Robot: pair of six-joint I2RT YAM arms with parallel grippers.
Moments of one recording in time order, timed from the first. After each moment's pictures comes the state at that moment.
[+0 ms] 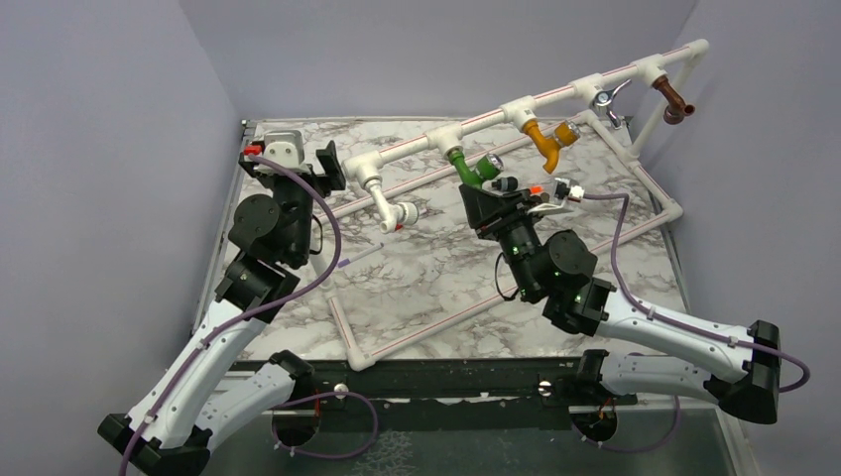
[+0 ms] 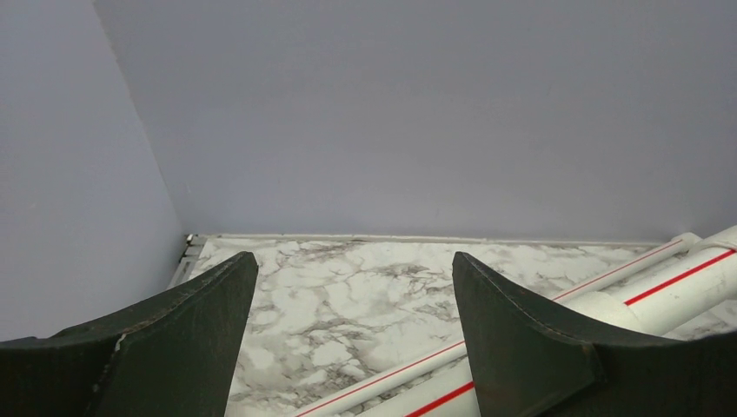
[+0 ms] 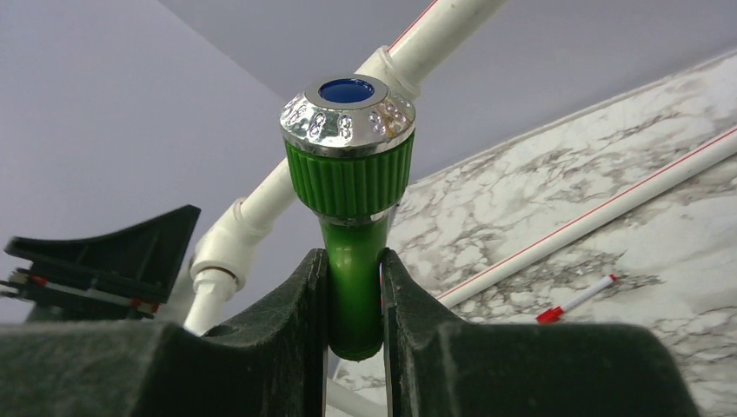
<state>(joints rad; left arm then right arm) -0.56 0.85 1.01 0.08 -0.52 0.07 1.09 1.01 0.84 0.45 0.76 0.59</state>
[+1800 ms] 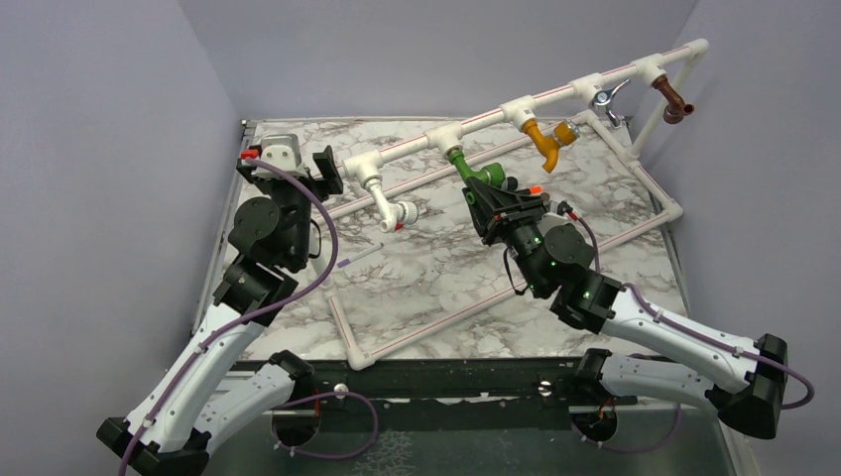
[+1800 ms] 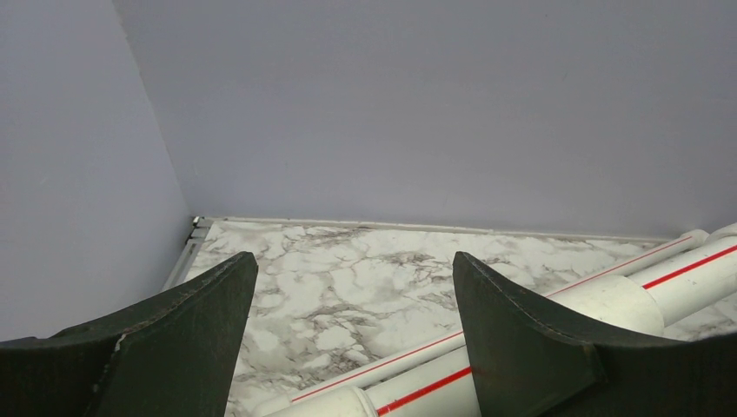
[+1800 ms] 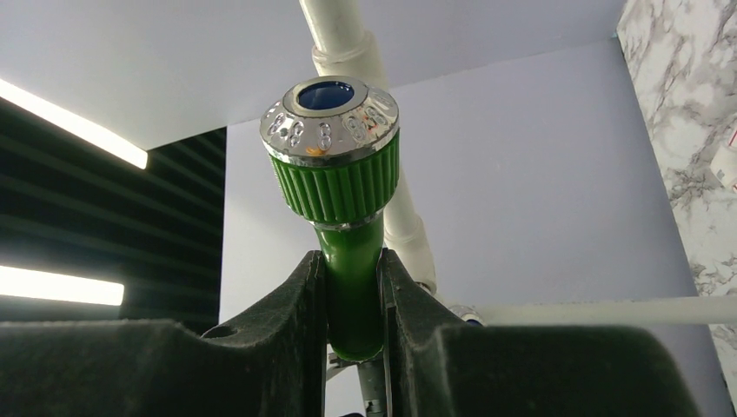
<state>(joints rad) -0.56 0.83 0.99 0.04 -0.56 0.05 0.97 0.97 0.80 0.27 0.60 1.78</state>
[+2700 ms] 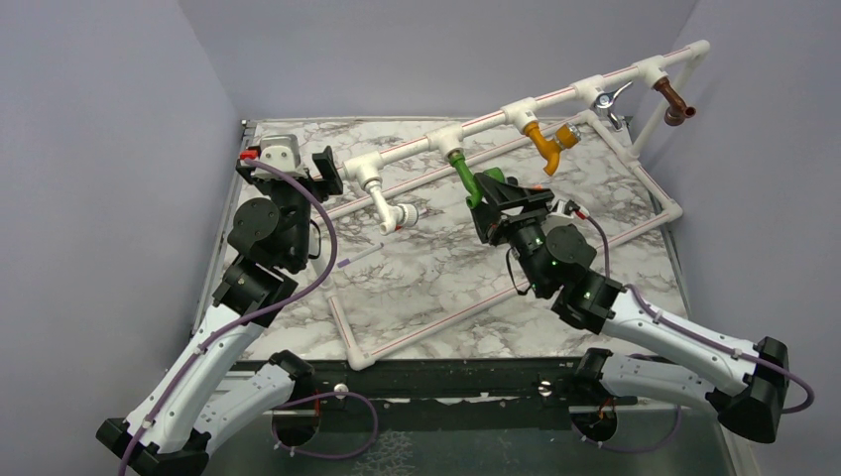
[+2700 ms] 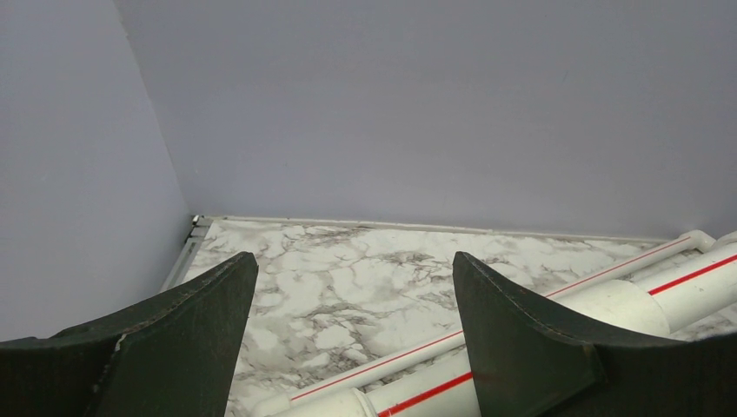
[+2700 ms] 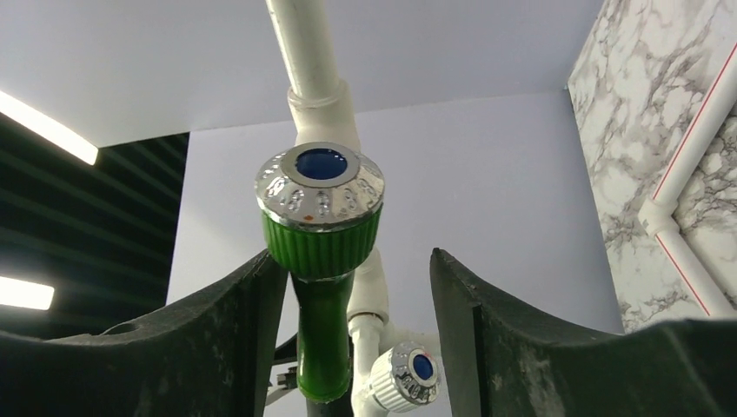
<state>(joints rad) -0.56 0.82 0.99 0.03 -0.56 0.04 0.95 0.96 0.77 0.28 0.61 1.67</state>
